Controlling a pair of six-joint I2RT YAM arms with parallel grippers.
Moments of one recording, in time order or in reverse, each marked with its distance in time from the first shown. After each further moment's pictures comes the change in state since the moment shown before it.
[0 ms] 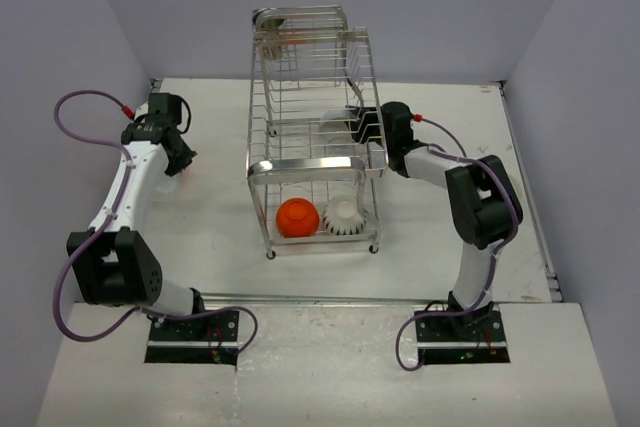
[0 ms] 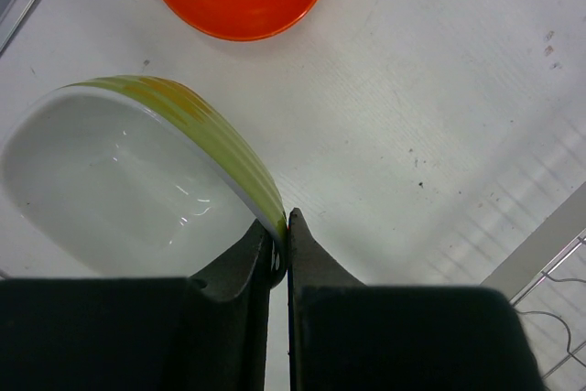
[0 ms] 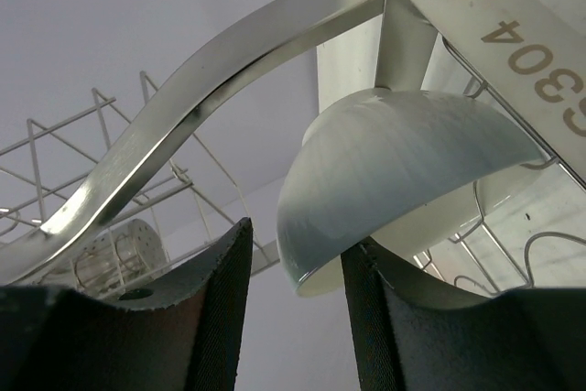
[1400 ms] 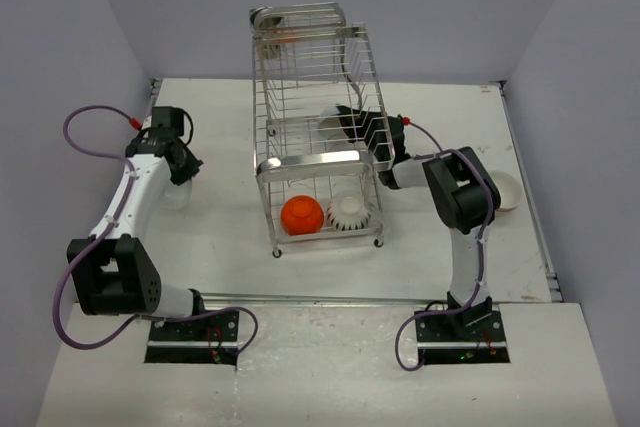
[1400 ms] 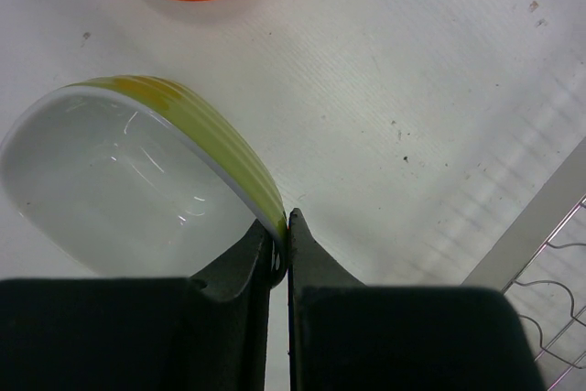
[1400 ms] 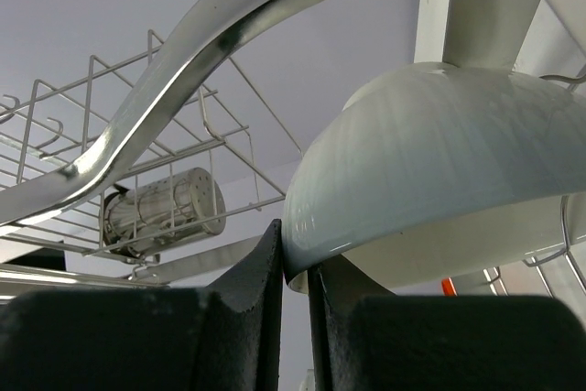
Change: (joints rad) left arm 0.000 -0.055 -0.141 0.111 0.108 -0.006; right arm 0.023 0.180 -0.048 0.528 -0.030 0.089
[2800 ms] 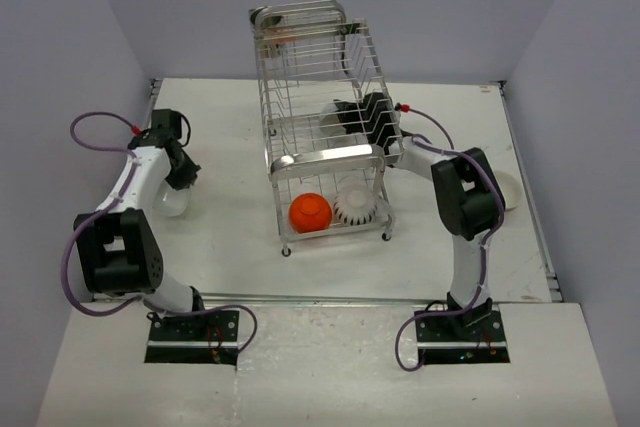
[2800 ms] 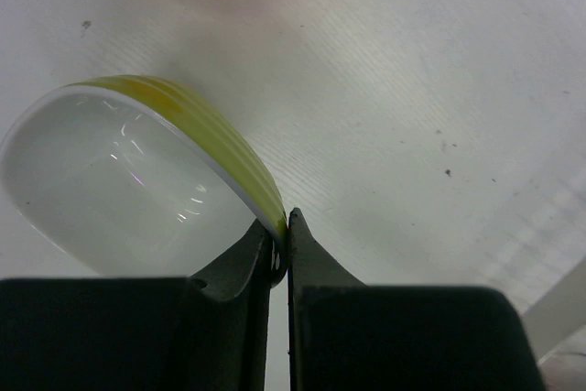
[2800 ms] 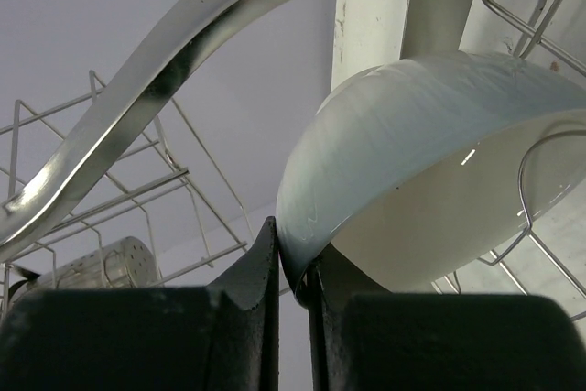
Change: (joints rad) left arm 0.043 0.094 -0.007 0.014 0.035 0.024; right arm 0.032 -0.059 0.243 -0.596 0.146 -0.109
